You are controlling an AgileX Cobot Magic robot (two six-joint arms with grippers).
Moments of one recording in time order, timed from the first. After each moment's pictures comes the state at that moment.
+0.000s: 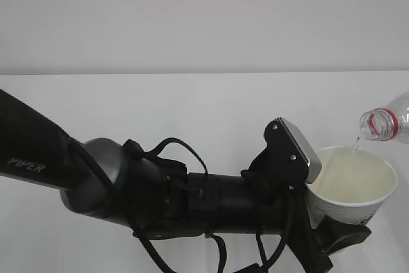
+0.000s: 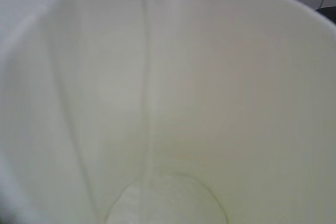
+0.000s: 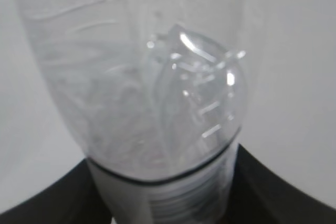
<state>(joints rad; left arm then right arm) -0.96 2.15 -1.06 0.63 -0.78 -0.44 -0.02 0.97 -0.12 0.01 -0.63 -1.47</state>
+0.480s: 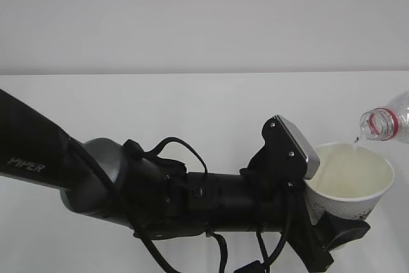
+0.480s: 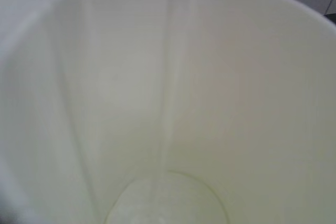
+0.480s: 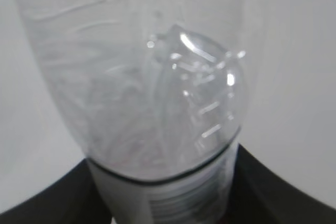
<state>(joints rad) -0.96 2.15 -1.06 0.61 -0.78 -0.44 -0.02 0.97 -0.12 0.01 -0.63 -1.47</state>
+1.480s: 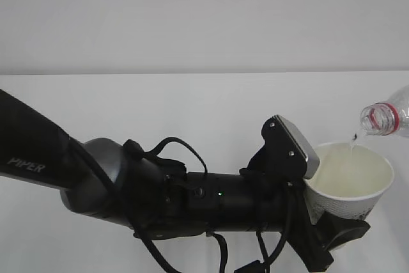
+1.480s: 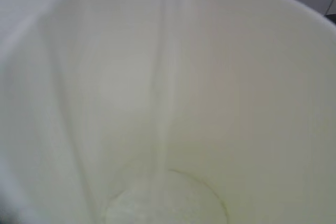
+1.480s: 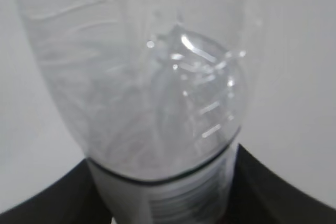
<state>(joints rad) -0.96 2.15 -1.06 0.60 -0.78 -0.44 -0.02 0.97 -0.14 0.01 -0.64 -1.49</state>
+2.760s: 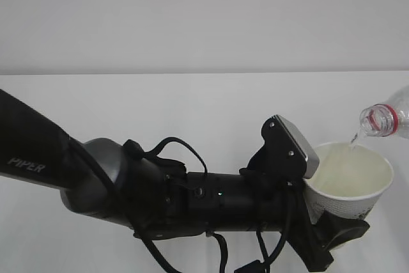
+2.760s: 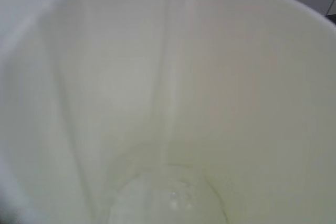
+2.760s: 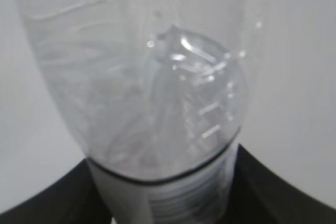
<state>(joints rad) -0.96 2.15 -1.06 0.60 -0.78 -0.44 -0.02 0.97 -0.14 0.01 -0.64 -1.51</state>
